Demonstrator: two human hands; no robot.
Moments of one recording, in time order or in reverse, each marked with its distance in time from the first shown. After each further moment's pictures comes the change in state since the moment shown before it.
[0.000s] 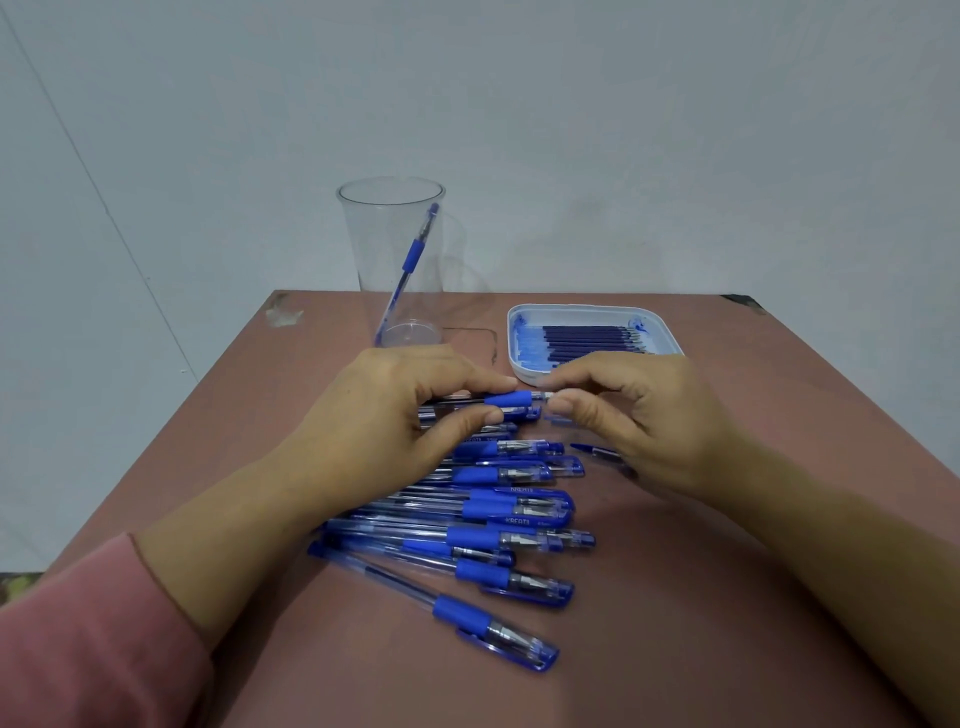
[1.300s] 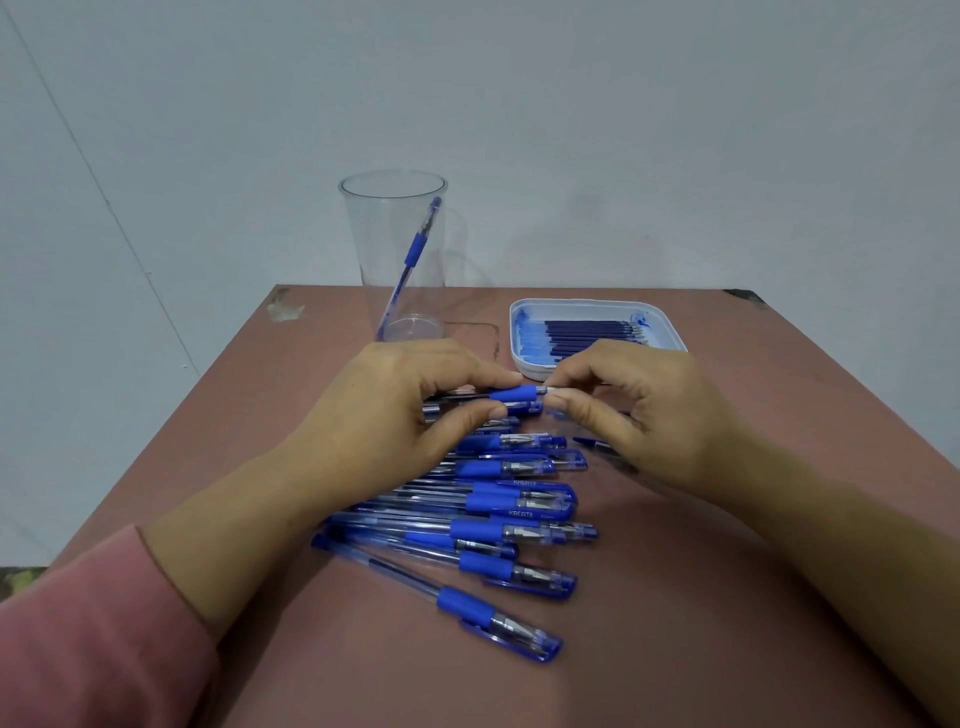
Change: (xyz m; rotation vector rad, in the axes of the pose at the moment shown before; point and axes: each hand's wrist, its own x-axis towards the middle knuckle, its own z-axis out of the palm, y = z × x) left_hand 0.000 0.002 0.000 -0.017 -0.006 0.000; right_hand 0.000 0.002 0.002 -0.090 0.012 -0.073
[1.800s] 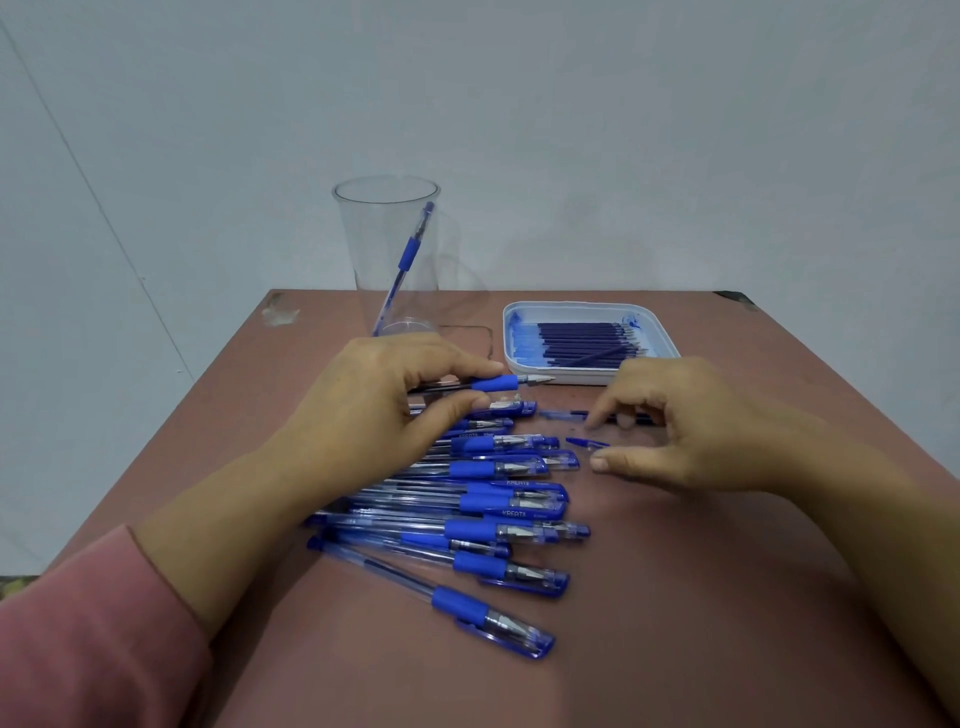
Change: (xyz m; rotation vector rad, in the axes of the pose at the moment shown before) left_hand 0.001 -0.007 -0.002 0.028 0.048 -0.020; right_hand -0.013 0.025 -0.035 -0.191 -0.412 0.205
